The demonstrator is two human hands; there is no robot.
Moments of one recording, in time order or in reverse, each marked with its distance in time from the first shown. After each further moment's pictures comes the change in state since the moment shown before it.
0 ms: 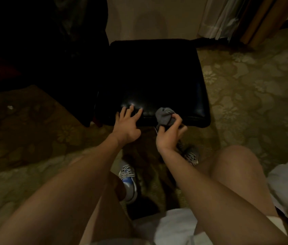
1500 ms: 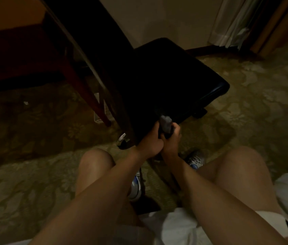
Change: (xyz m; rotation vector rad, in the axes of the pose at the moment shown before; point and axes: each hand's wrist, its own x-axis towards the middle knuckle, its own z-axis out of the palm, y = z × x) left_hand -0.062 0.056 0.014 -0.835 -0.015 0.059; right_hand -0.026 0.011 -0.005 0.262 -0.233 -0.054
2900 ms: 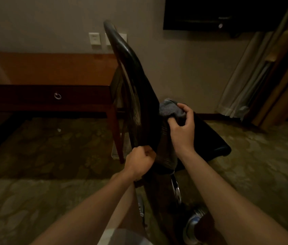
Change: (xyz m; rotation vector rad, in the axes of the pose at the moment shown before) left_hand -0.117 0.061 -0.110 0.101 0.432 -0.019; right_hand -0.071 -0.262 -0.019 0.272 -0.220 -0.397
